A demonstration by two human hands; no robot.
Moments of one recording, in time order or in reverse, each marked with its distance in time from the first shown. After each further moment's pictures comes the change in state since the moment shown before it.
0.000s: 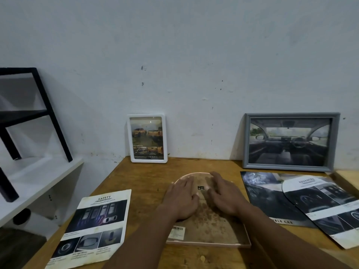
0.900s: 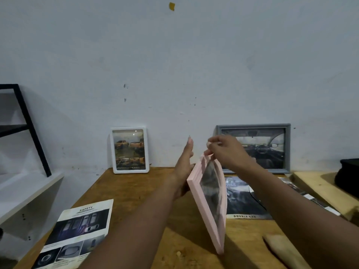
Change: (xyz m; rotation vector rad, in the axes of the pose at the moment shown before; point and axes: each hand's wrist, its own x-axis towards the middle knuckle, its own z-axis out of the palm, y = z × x) left_hand -0.020 0.123 -0.097 -1.391 -0.091 -0.117; right_hand -0.043 -0.063 -0.164 0.489 0.374 0.030
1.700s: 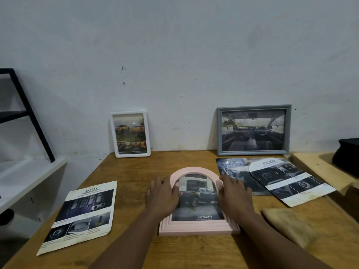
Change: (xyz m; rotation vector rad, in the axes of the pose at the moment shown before) left_hand -0.006 -0.142 -0.082 1.208 0.385 0.101; right_hand -0.094 0.139 0.060 -0.736 -0.047 0.141
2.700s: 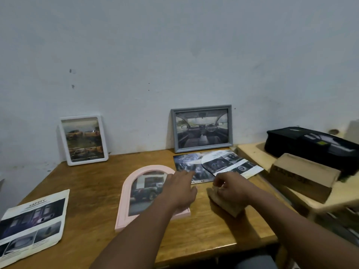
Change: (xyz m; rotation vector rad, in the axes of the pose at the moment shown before) left_hand -0.037 0.150 0.034 0.209 -0.135 0.569; right_hand -0.048 0.095 -0.113 -0.016 -0.229 -0.035
